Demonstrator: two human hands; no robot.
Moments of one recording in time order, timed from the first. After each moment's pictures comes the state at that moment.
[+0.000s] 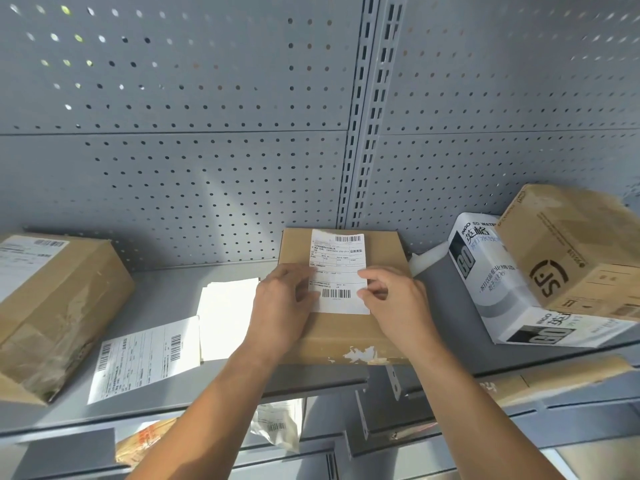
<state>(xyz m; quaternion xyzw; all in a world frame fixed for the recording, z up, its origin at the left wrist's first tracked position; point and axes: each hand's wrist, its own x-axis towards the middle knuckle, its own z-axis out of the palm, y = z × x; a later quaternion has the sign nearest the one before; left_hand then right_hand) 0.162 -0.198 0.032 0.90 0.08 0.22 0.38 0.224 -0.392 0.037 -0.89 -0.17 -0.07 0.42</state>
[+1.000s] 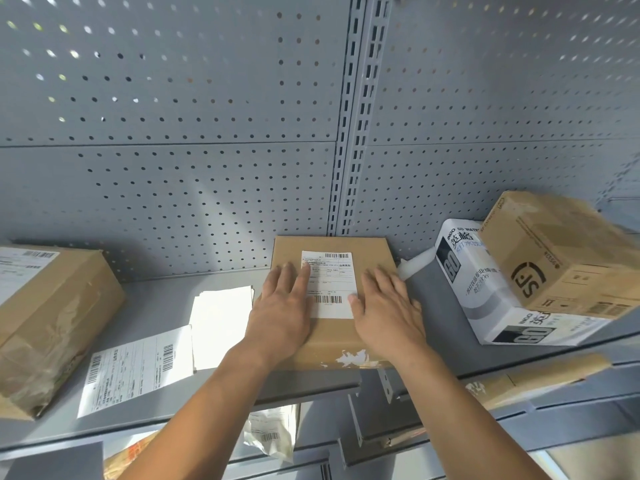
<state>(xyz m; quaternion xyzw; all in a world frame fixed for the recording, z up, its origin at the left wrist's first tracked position) 0.165 -0.204 0.034 0.98 0.06 0.02 0.18 0.214 -0.387 0.043 -0.98 -0.14 0.00 0.11</state>
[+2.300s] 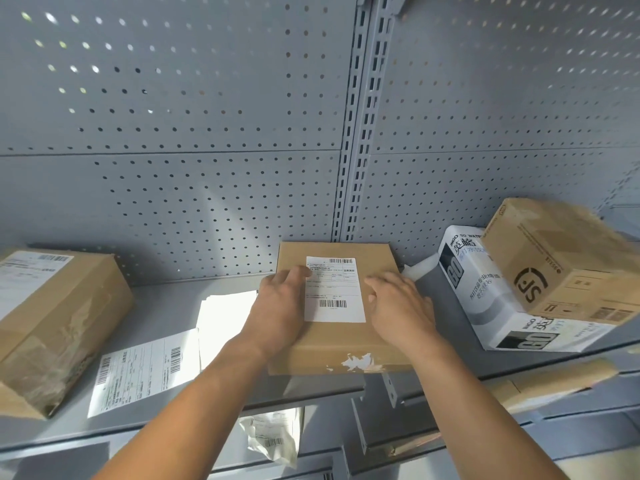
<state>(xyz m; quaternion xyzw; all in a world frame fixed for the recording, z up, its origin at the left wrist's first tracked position) 0.172 -0.190 0.041 0.96 0.06 0.09 0.26 0.228 -0.395 0.057 -0.98 -0.15 0.00 0.13</state>
